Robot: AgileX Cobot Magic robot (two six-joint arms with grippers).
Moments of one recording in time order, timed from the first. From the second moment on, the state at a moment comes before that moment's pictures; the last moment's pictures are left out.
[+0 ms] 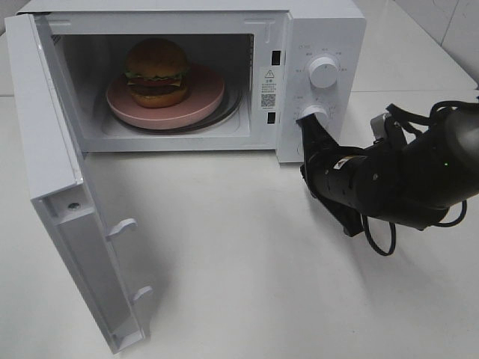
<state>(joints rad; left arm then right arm) 0.04 -0.01 -0.52 -0.16 1.09 0.10 0.55 1.93 -0.72 0.67 -0.60 0.86</state>
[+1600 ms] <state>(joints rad) 0.04 -0.01 -0.52 -0.16 1.09 0.10 0.55 1.63 -1.10 -0.05 0.79 -1.02</state>
